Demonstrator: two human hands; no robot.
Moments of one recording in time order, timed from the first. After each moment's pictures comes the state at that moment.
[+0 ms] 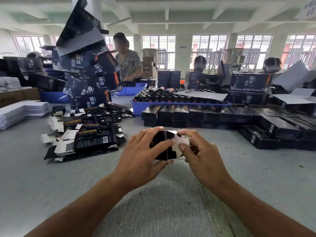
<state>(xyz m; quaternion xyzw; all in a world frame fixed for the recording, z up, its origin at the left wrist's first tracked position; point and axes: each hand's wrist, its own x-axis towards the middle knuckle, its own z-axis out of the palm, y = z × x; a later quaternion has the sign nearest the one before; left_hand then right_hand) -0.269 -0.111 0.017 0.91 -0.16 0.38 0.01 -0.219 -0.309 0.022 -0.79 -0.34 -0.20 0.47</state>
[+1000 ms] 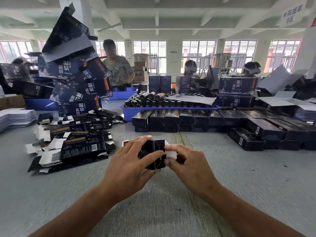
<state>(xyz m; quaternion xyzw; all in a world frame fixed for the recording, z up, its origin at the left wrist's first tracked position) -0.269 -0.107 0.014 0.91 -0.19 0.37 -0.01 -0.219 -0.310 0.021 -0.82 -0.33 -0.17 0.44</state>
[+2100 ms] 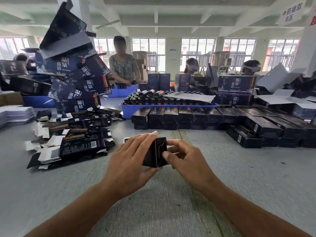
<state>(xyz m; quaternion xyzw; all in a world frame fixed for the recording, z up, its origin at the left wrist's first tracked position) -0.267 -0.111 0.008 0.89 -0.16 0.41 0.05 -0.213 -0.309 0.017 -0.78 -0.30 -0.06 0.55</state>
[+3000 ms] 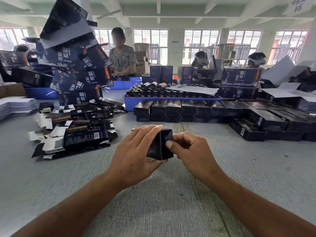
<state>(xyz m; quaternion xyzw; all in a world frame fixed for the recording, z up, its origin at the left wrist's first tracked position) -0.265 -0.114 0.006 0.88 -0.19 0.43 0.07 -0.215 -0.308 0.016 -0.77 -0.29 -0.10 0.56</state>
